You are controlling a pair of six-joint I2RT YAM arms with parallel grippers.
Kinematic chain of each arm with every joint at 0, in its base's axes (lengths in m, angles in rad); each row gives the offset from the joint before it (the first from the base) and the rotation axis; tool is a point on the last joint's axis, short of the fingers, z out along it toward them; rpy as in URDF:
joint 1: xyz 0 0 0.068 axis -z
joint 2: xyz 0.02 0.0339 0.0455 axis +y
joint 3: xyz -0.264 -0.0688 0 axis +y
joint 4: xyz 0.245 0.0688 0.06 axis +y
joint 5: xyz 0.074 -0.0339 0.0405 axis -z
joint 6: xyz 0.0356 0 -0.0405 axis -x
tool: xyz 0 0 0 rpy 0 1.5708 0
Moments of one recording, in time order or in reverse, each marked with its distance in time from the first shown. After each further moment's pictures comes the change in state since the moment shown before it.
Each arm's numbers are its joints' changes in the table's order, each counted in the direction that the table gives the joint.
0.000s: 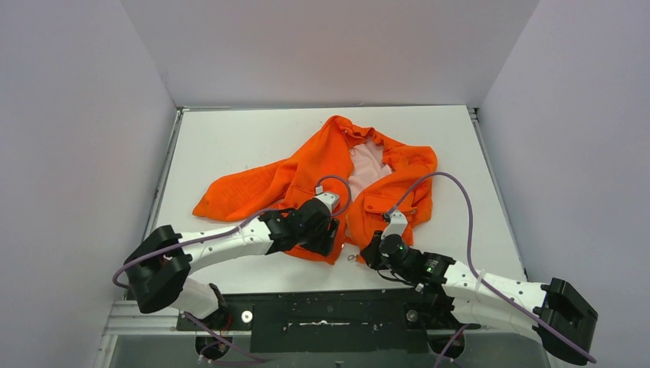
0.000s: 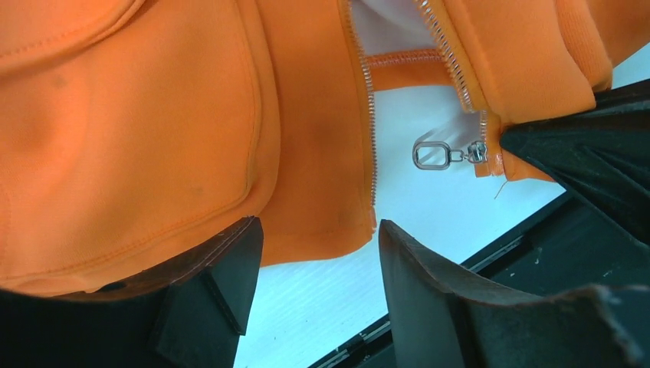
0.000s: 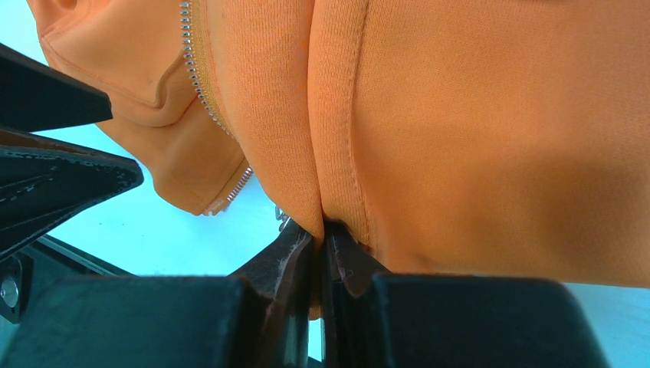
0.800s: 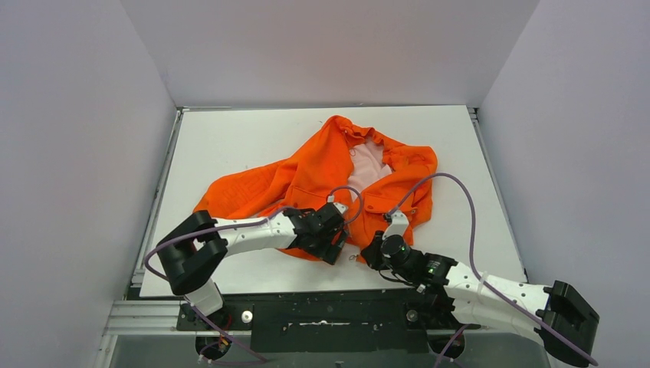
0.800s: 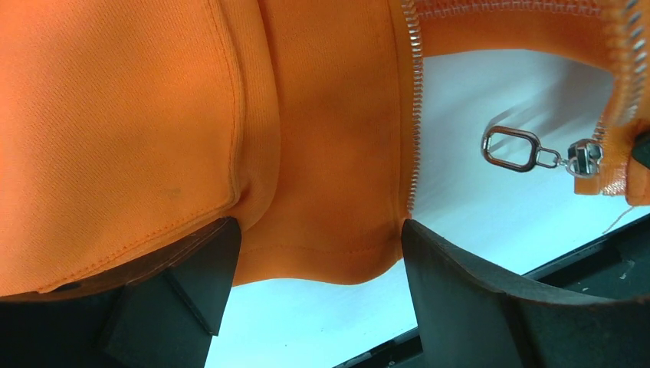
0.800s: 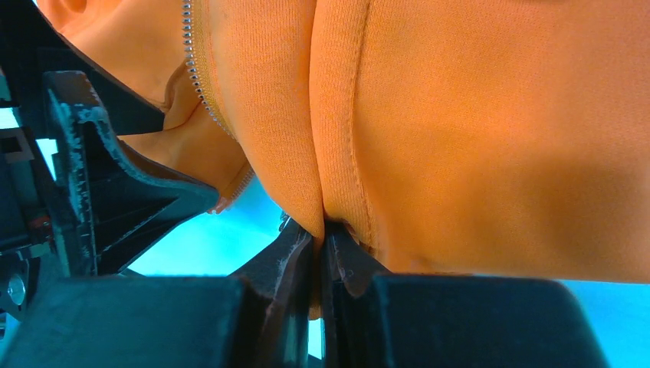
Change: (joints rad) left arm 0.027 0.225 -0.124 0.131 -0.004 -0.037; right arm 0.000 -0.023 0.009 0.003 0.000 -0.001
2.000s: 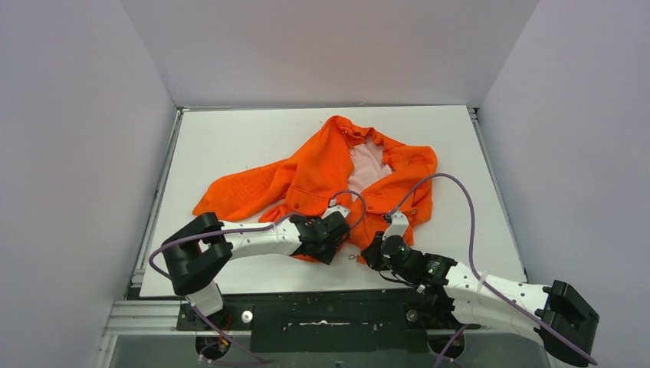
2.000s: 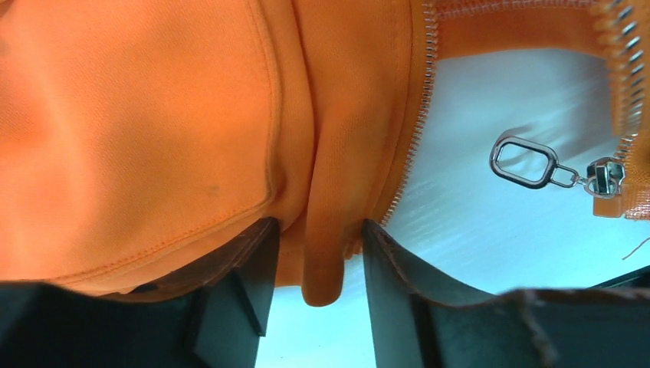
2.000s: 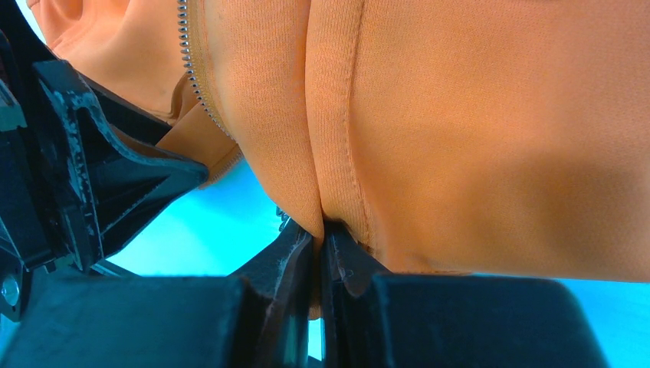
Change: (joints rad) left arm 0.071 0.034 -0.002 -0.007 -0.131 0.060; right arm 0.000 0.000 0.006 -0.002 0.000 -0.003
